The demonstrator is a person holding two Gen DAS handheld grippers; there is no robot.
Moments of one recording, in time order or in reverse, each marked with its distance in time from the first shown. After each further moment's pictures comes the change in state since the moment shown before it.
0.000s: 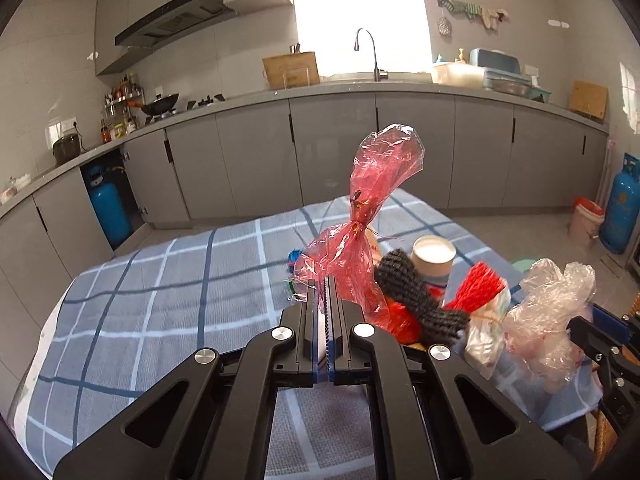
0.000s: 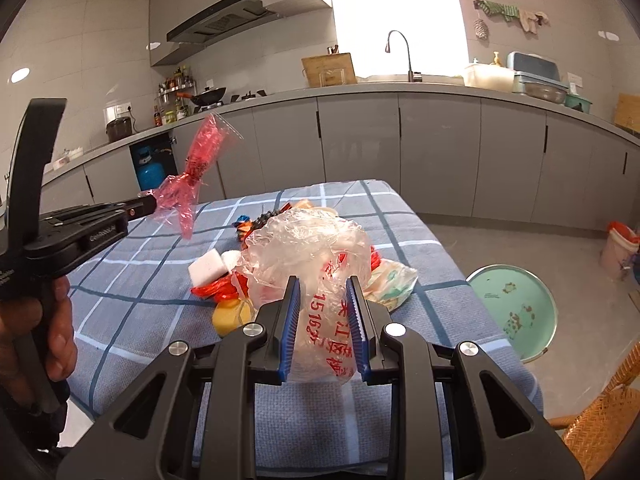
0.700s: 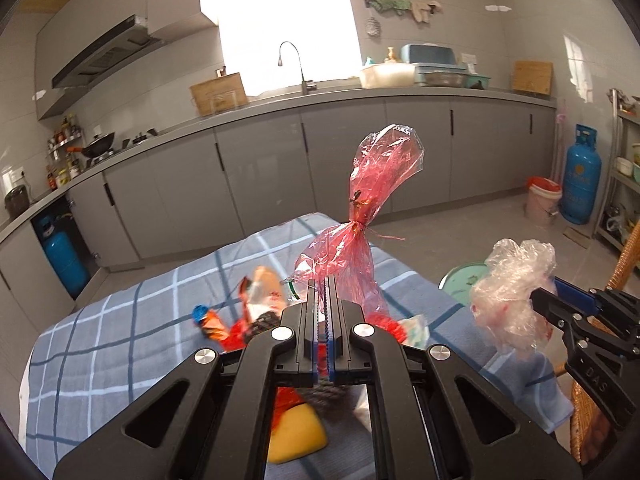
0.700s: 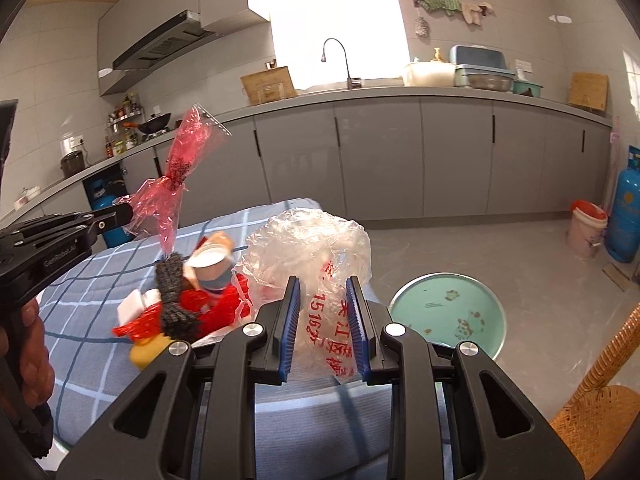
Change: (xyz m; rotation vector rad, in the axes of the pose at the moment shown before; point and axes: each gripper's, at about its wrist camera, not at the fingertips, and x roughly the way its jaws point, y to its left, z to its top) left arm 0.020 -0.102 0.039 0.156 -0.040 -0.171; right arm 0.007 -0.101 0.019 0.115 -0.037 -0.158
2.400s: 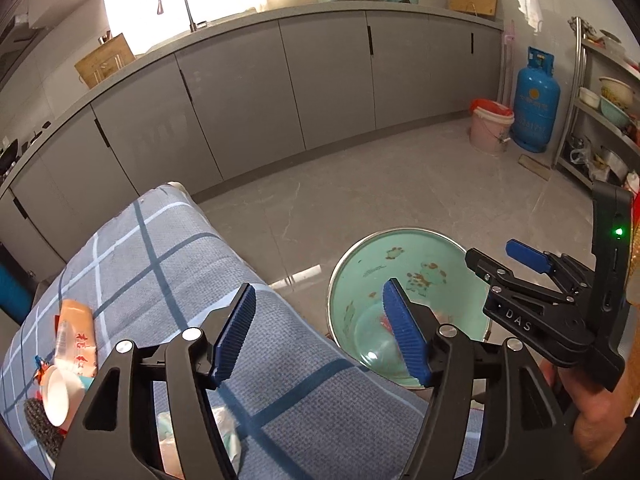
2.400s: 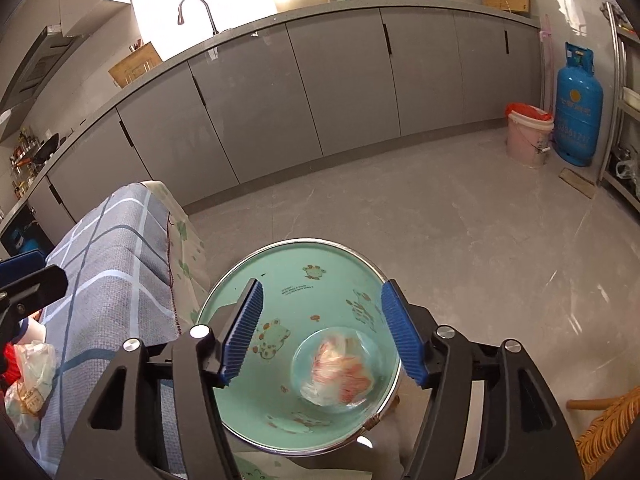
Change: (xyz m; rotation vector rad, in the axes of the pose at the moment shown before) left arm 0.173 -0.179 0.024 0.151 0.239 -0.204; right arm 0.155 -0.212 -0.026 0.265 0.166 -0.223
